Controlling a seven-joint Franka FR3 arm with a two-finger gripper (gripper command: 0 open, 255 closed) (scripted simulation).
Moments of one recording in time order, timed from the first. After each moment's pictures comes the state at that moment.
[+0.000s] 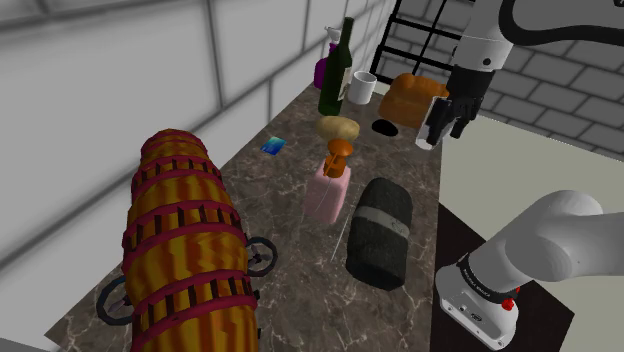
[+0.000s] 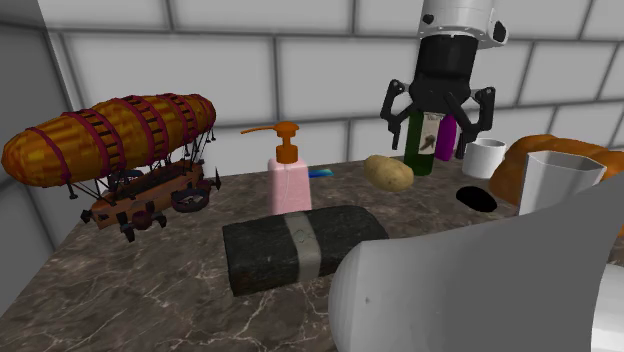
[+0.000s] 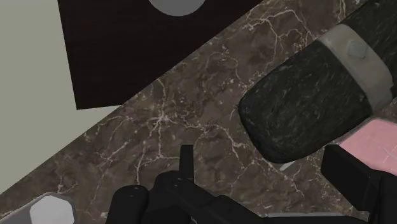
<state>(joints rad) -0.02 -0.74 0.02 -2.45 0.09 1.52 0.10</state>
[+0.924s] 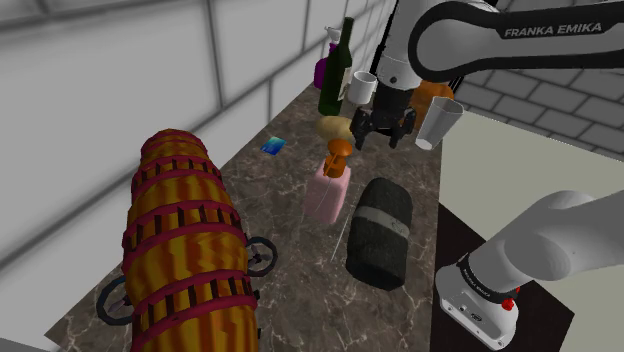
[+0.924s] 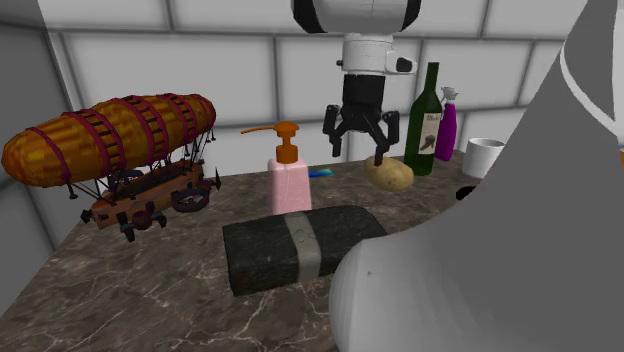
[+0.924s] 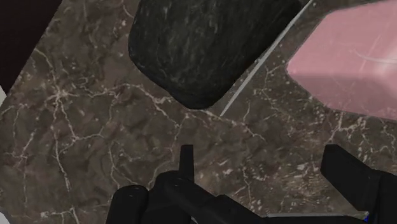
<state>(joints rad) -0.04 -0.46 0.31 -2.38 0.19 1.85 0.59</state>
